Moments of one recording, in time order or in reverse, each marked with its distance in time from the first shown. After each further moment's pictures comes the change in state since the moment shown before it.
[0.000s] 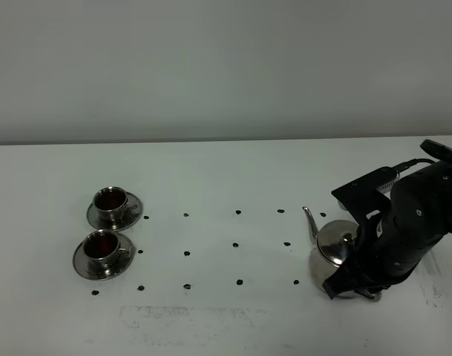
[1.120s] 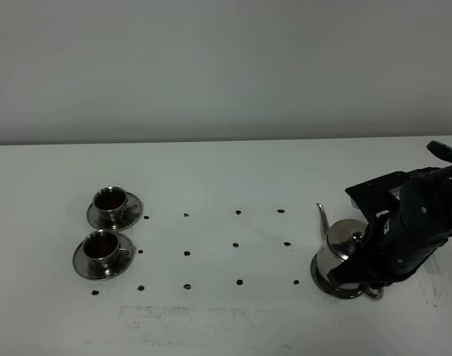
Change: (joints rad) left arm 0.000 0.000 0.000 0.000 0.000 0.000; right arm -0.068 0.067 0.004 0.051 -0.078 0.000
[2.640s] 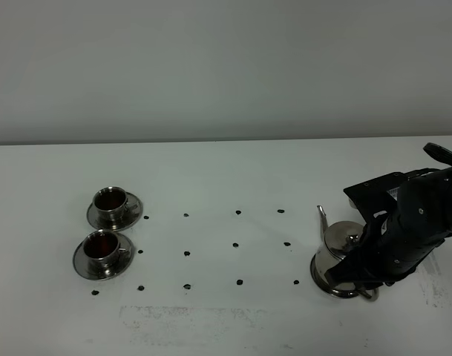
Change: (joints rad) left arm 0.000 0.000 0.000 0.000 0.000 0.000; right arm 0.000 0.016 0.000 0.009 -0.025 0.000
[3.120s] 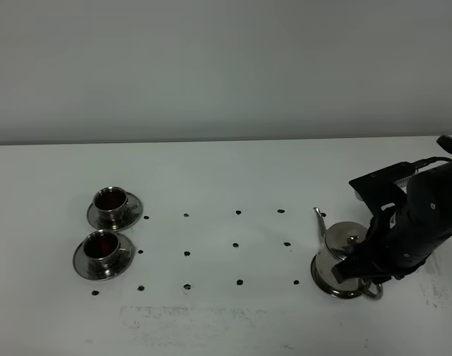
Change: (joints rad) left arm 0.000 0.000 0.000 0.000 0.000 0.000; right arm 0.000 -0.068 0.000 -0.037 0.042 0.000
